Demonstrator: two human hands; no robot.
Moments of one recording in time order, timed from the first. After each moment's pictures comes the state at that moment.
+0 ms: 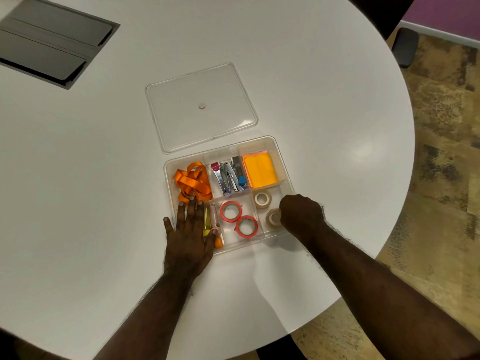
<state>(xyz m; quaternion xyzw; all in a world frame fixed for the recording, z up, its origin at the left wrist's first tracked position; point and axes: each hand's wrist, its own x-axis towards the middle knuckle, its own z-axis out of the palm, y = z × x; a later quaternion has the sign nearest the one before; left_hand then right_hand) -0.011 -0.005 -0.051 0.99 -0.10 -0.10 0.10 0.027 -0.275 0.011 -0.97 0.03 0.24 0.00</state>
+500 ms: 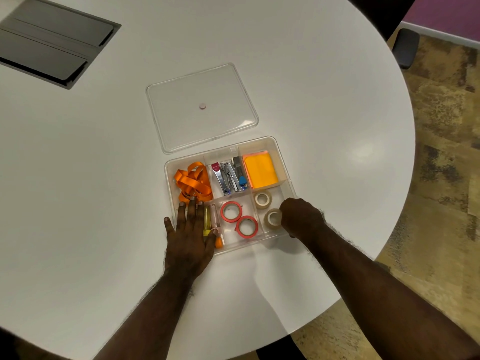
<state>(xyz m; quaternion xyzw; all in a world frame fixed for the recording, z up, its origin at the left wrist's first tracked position) -0.011 -0.006 -0.049 0.98 -0.10 -0.10 0.09 0.027 -0.280 0.002 -0.94 0.07 0.33 0.08</state>
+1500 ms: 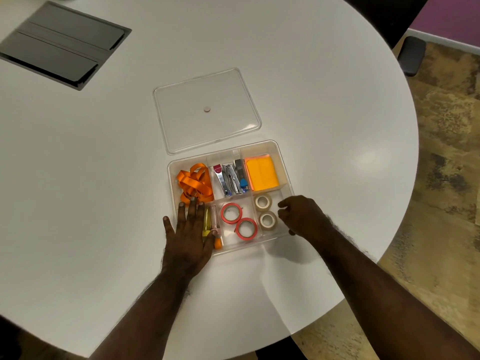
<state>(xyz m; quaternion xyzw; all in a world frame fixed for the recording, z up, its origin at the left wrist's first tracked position) -0.011 -0.005 -0.039 0.98 -0.10 -0.13 0.08 0.028 -0.292 0.012 -0.91 0.15 0.26 0.30</state>
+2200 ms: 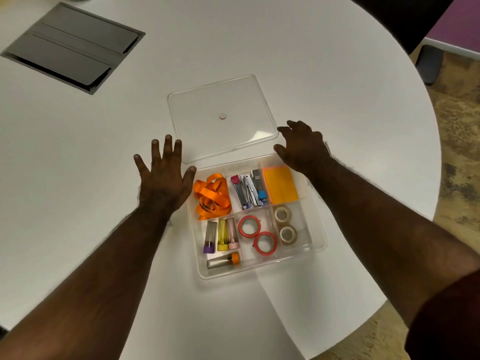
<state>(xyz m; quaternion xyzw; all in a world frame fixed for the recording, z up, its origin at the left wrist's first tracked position) 0.150 0.055 0.008 1.00 -0.07 -0.04 0.02 0.197 -0.273 0.020 -0.99 -0.04 0.08 0.06</state>
